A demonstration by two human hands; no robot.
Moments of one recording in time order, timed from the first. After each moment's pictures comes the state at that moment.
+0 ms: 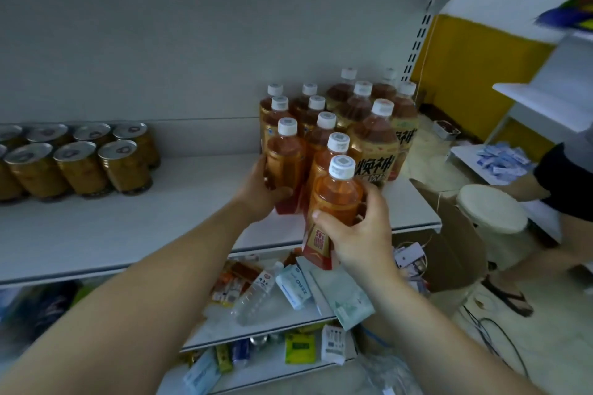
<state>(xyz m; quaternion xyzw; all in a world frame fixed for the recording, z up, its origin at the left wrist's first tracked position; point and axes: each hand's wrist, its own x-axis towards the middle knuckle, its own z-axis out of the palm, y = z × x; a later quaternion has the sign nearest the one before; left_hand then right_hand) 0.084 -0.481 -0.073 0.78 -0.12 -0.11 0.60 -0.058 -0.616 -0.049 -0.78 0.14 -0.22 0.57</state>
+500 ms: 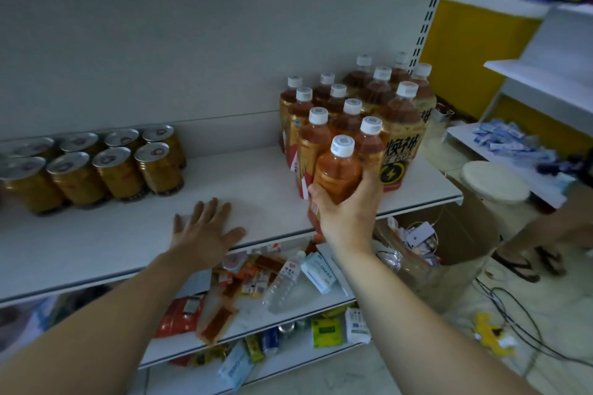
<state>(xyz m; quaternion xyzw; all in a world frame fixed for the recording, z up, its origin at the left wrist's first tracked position) 0.064 -0.319 -0.120 0.98 -0.15 -0.14 0.03 -0.026 -0.536 -0.074 -0.78 0.21 -0.37 0.46</state>
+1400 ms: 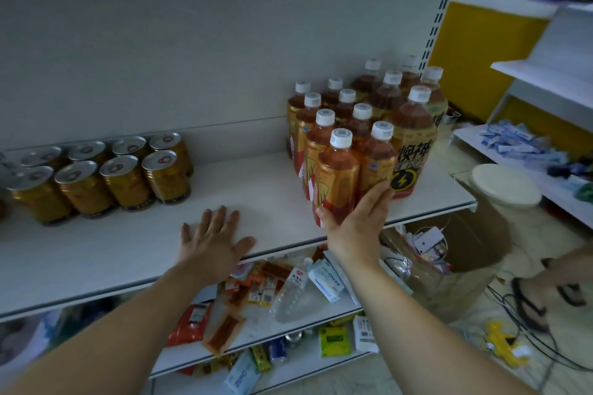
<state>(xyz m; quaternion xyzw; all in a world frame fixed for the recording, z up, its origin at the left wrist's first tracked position) 0.062 -0.320 -0.124 0.98 -0.15 -0.12 0.02 -0.014 -0.542 -0.105 -0.85 0.28 -0.22 0.38</state>
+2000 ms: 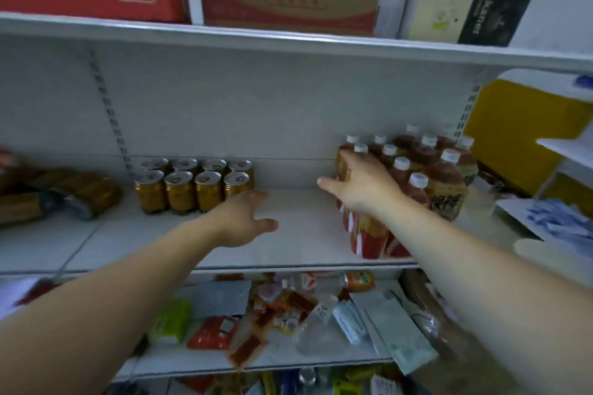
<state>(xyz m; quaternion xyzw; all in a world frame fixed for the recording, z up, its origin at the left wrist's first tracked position) 0.008 -0.275 0.024 0.96 -0.16 -0.09 0.22 -0.006 -0.500 0.069 -0.98 0.02 -0.10 0.18</state>
